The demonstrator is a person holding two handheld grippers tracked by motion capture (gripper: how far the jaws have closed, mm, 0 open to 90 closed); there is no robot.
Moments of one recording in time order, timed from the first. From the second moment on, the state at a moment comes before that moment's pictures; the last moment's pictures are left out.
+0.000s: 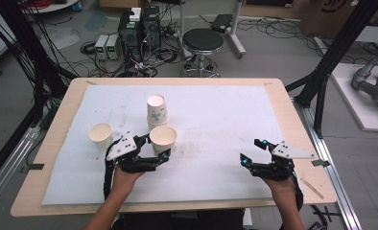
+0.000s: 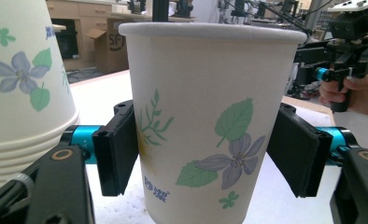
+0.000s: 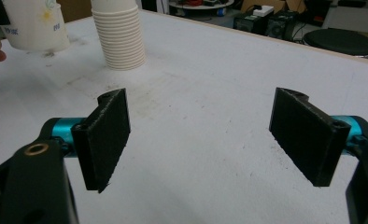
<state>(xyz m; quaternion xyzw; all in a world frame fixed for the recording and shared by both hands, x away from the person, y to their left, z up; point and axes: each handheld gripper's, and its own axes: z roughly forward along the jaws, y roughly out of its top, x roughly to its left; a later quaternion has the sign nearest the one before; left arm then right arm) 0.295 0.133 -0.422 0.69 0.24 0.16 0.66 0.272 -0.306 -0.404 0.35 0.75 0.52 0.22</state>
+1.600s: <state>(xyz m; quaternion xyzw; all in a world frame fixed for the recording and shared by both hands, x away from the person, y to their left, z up) 0.348 0.027 -0.453 0.76 0.23 0.13 0.60 0.271 -0.305 -0.411 0.34 0.76 0.52 0.20</state>
